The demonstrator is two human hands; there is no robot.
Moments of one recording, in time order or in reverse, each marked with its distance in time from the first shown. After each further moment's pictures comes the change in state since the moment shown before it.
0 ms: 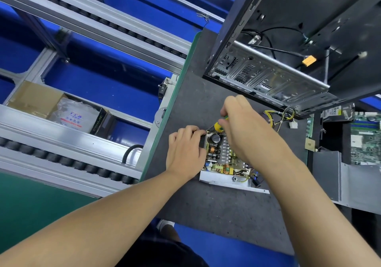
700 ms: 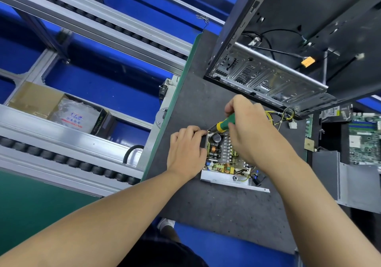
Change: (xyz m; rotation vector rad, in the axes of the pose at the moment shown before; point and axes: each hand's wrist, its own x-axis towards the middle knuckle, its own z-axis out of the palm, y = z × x) left_hand -0.001 -0.001 -0.001 -0.014 -0.015 0.006; right_hand -0.005 0.005 0.003 0.180 0.037 0.070
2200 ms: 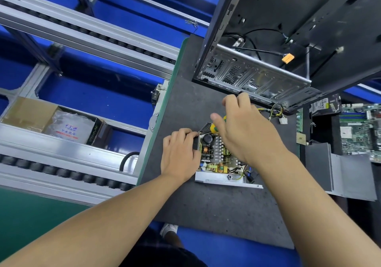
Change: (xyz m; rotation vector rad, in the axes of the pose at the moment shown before) left_hand 0.000 0.003 0.000 0.048 -0.032 0.008; right_hand -0.004 0.012 -0.001 -0.360 0.075 -0.016
